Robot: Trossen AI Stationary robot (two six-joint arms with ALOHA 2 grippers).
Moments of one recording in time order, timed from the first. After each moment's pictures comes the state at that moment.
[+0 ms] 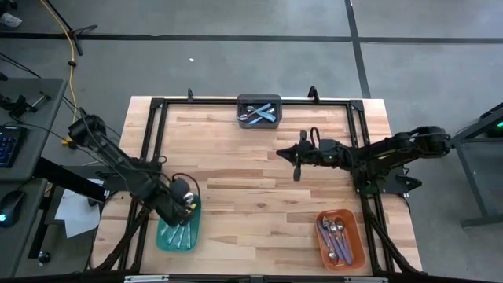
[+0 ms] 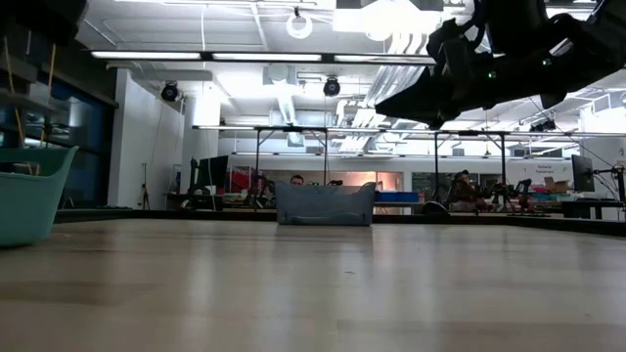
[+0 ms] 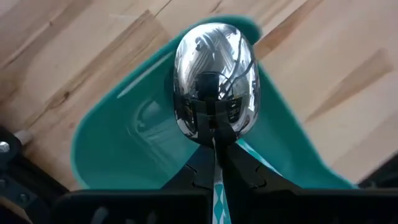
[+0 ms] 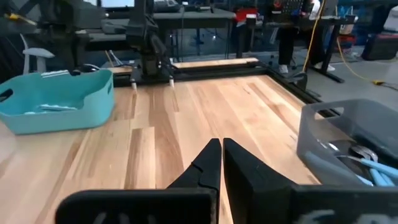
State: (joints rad) left arm -0.70 1.26 0.92 -1.04 -0.12 -1.57; right arm -0.06 1.32 0.36 0.81 0.12 0.02
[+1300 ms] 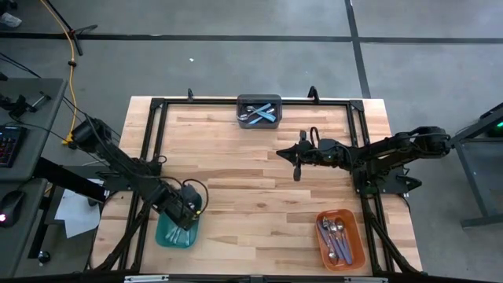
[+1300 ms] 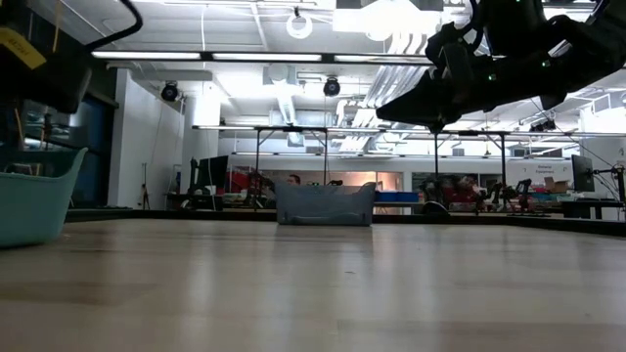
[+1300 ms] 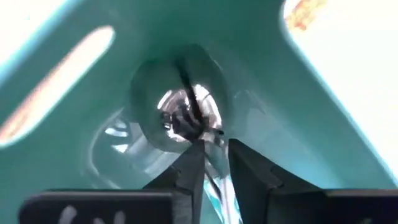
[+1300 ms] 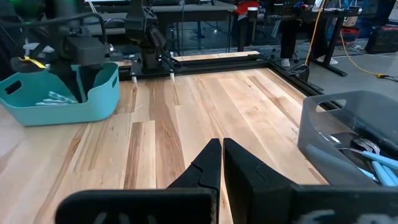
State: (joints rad) left arm -0.69 1.37 0.69 -0.69 -0.10 -1.41; right arm -0.07 1.32 0.36 0.78 0.10 0.03
